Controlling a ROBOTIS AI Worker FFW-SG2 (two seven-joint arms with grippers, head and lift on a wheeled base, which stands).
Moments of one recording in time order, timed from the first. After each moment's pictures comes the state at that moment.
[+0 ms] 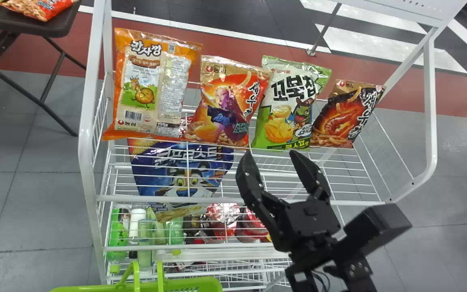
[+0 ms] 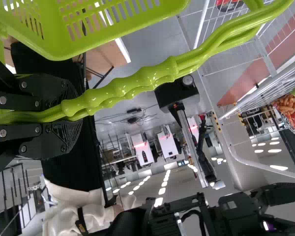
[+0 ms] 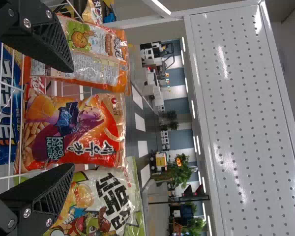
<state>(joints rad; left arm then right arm) 0.65 0.08 -0.13 -2.11 0.16 1.13 -1.18 0.79 -0.06 0.01 -2.35 -0.15 -0.01 0.07</state>
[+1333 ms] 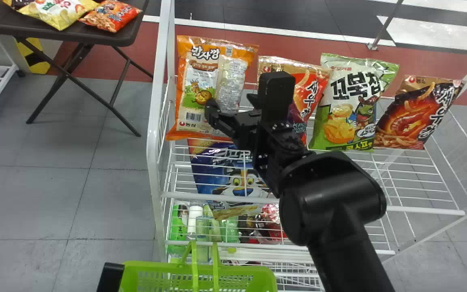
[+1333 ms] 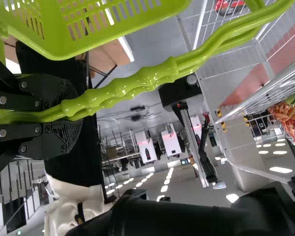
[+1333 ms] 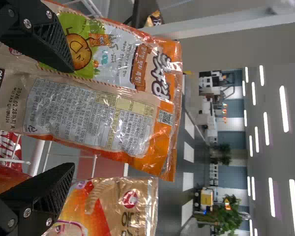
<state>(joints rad) 0.52 0.11 -0.12 -2.03 0.22 1.20 -1.19 -0.08 -0.05 0.25 -1.76 -0.12 0.56 0.09</state>
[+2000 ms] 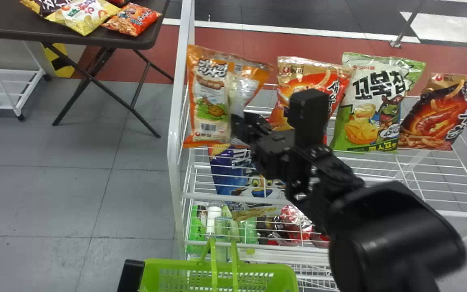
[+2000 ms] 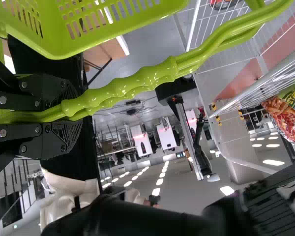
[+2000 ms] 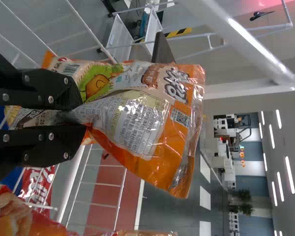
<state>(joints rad) 0.52 0.12 -0.12 -2.03 0.26 1.19 -1.18 0.18 -0.08 0.22 -2.12 -0.04 0.65 0.20</state>
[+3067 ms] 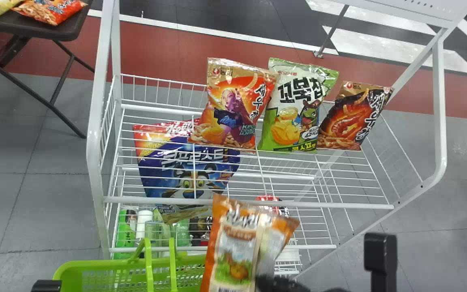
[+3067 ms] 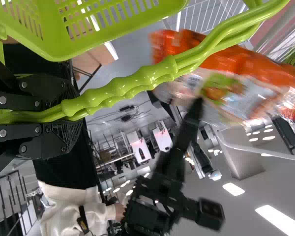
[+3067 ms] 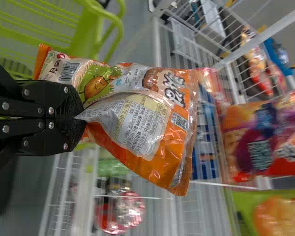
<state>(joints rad) 0.62 0.11 -0.14 -2.18 0.25 1.13 -1.13 0.82 -0.02 -0.39 -2.57 -0.27 1.19 0.62</state>
